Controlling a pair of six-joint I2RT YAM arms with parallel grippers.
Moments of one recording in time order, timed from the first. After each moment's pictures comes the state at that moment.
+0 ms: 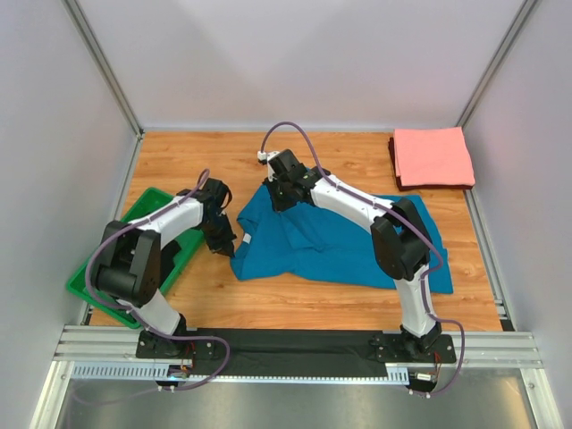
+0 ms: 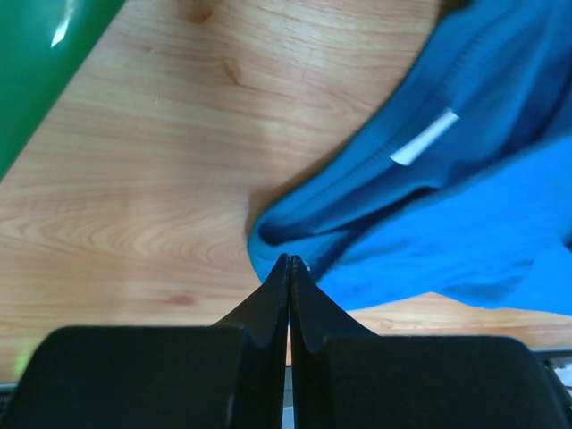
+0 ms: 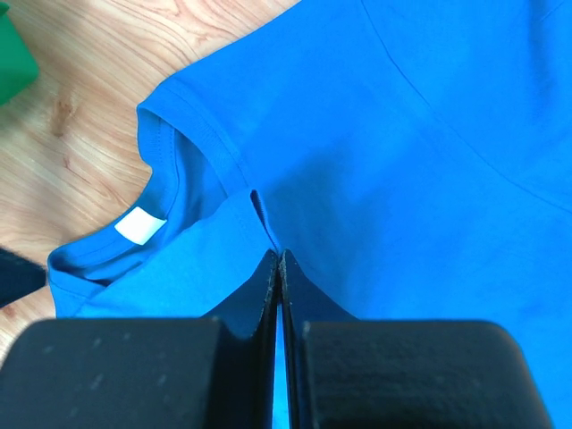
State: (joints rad) left arm -0.30 1.60 1.00 -0.79 0.15 -0.70; right arm 0.73 2.08 1.71 -0.52 -0.06 0.21
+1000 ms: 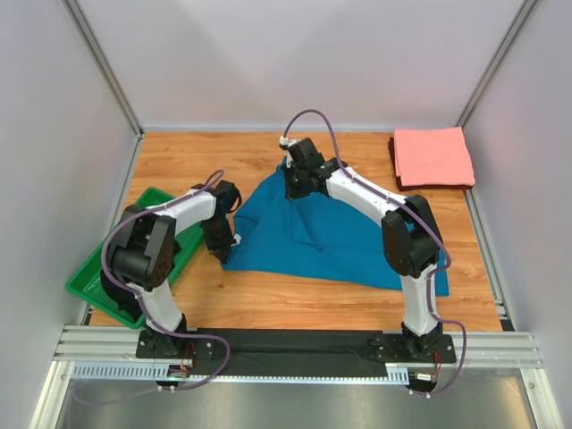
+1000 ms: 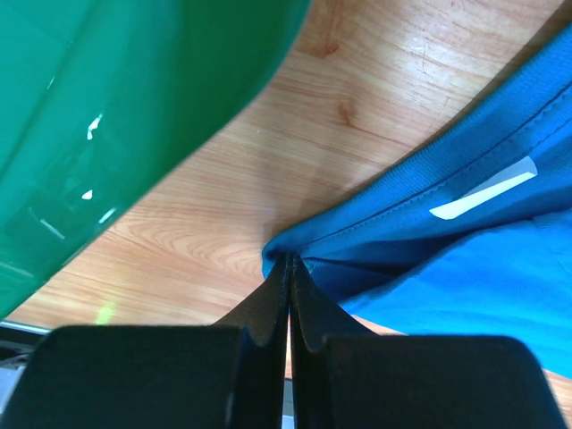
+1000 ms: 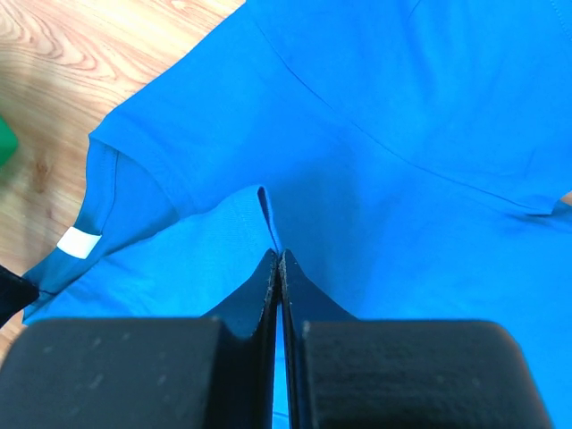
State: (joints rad) left arm -0.35 1.77 1.09 -0.92 -0.06 -0.70; right arm 0.63 2.04 1.69 -0.49 -0.06 0.28
